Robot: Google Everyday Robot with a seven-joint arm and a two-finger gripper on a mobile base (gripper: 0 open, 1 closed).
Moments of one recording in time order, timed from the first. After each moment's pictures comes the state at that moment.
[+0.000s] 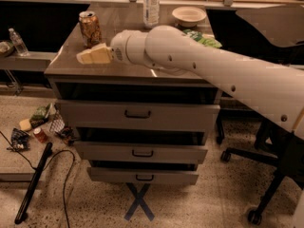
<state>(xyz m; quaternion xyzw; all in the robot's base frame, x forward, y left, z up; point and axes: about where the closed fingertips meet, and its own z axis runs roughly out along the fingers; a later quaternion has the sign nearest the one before) 0.704 0.144 0.910 -0.34 0.71 0.26 0.56</state>
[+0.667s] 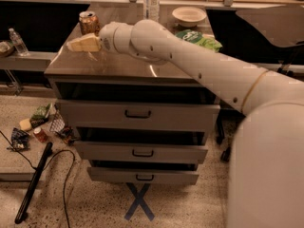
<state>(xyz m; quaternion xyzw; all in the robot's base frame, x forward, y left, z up) 0.772 0.188 0.909 -0.34 0.69 0.29 0.57</state>
